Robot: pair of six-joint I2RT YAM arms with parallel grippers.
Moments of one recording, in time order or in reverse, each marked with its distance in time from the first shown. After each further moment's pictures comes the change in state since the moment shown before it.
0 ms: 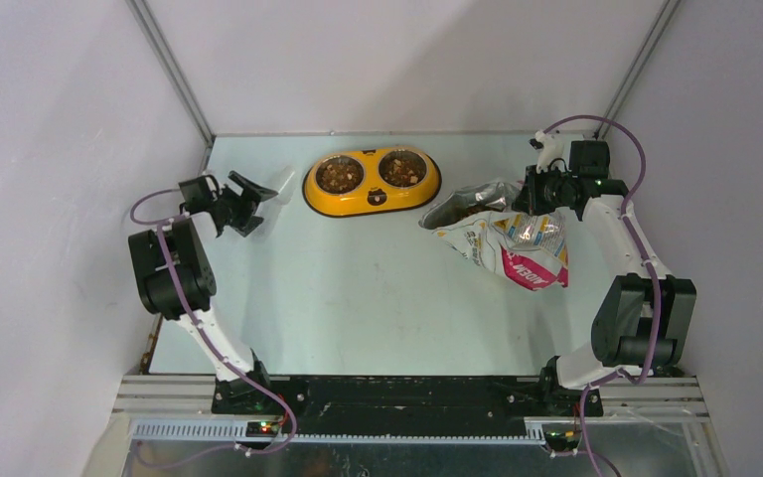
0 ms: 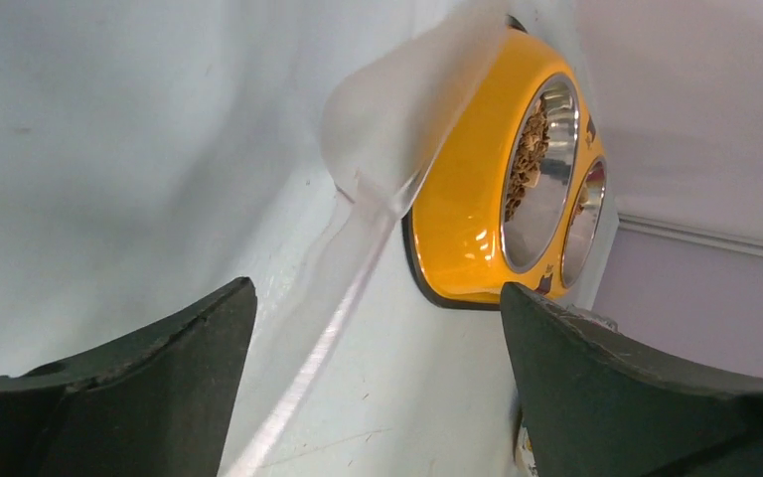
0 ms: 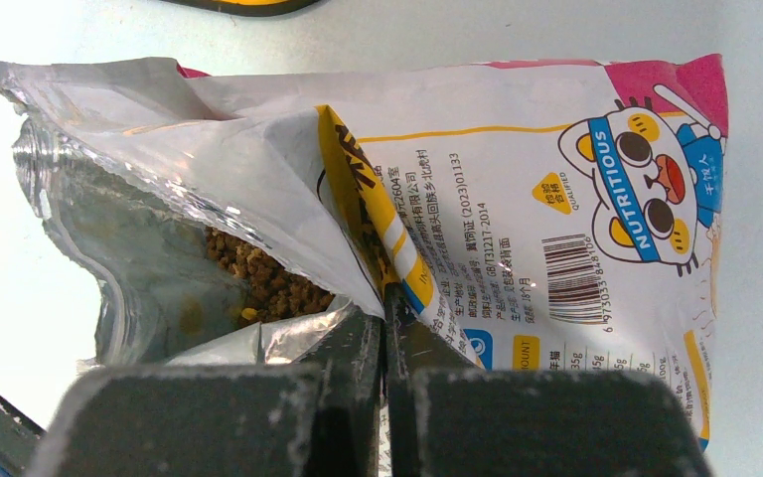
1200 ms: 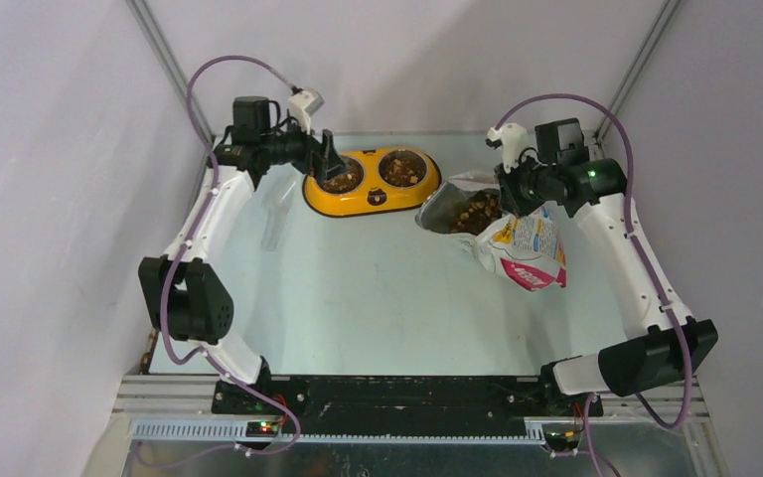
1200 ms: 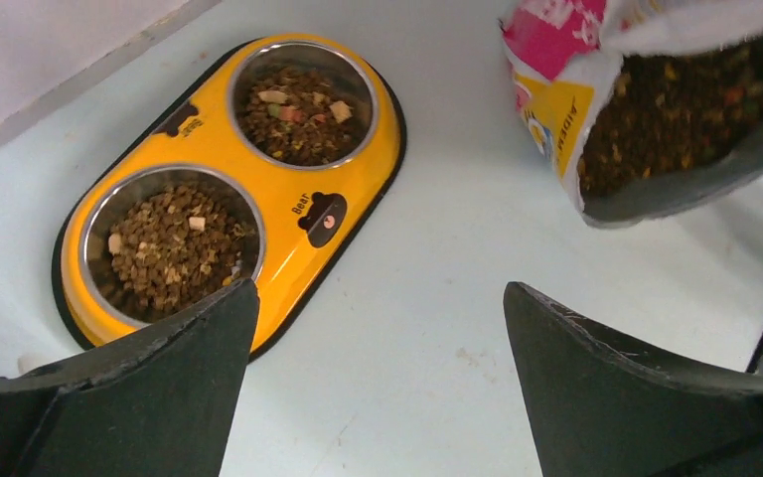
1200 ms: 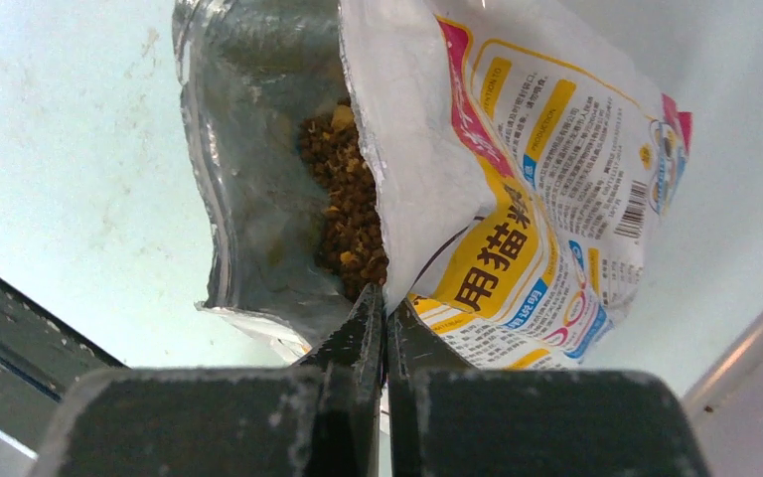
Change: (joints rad) left arm -0.444 -0.215 0.514 -0.573 0.130 0.881; right arm 0.311 -0.129 0.308 -0.435 0.249 -0.138
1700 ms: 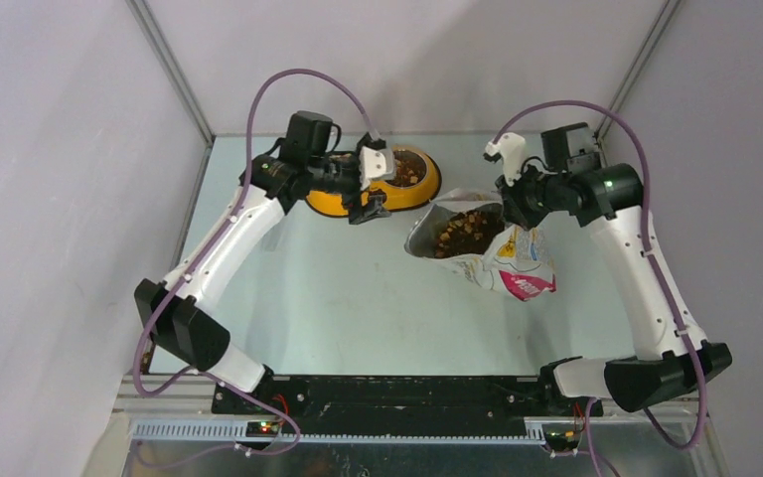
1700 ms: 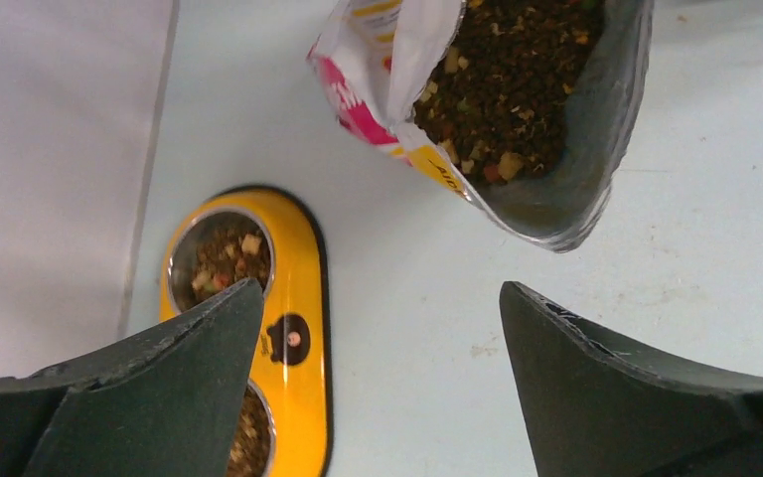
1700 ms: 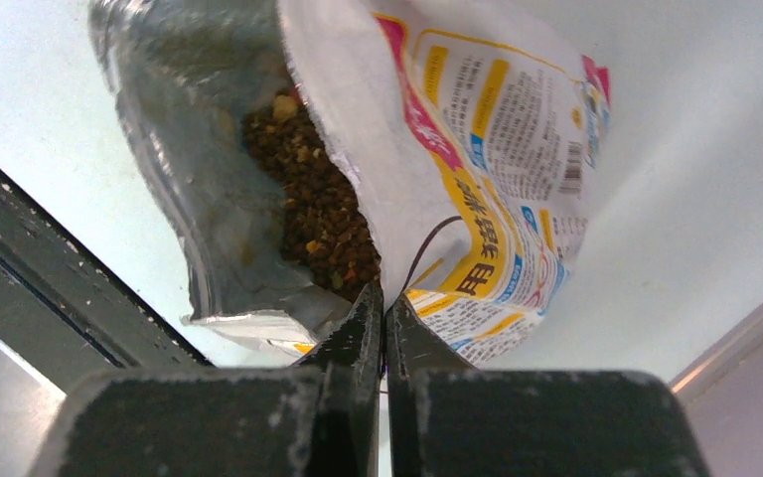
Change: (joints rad) left arm -0.354 -0.130 0.013 -0.227 0.013 0.666; right arm 0.068 -0.057 0.083 -0.183 -0.011 -0.121
